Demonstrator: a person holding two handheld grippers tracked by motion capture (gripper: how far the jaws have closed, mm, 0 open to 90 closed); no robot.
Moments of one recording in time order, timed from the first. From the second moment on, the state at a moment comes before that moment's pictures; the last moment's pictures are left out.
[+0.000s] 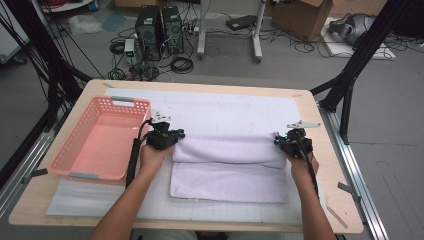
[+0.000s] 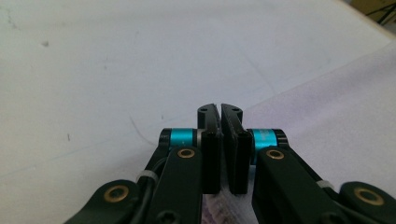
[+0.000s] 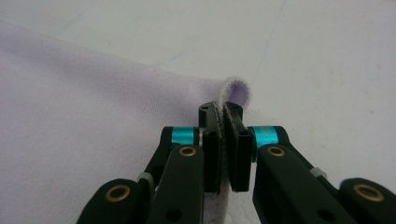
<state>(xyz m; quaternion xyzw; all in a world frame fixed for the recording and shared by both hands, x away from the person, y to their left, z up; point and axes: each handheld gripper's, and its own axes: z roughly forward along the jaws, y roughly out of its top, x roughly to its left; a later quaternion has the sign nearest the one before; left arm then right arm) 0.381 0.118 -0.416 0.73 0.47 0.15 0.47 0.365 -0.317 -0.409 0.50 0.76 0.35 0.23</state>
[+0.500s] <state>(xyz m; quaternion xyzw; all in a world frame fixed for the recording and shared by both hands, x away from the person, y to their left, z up) 0.324 0.131 -0.411 0.72 0.43 0.15 0.52 0.295 -0.327 -0.411 0.47 0.73 0.44 0.24</state>
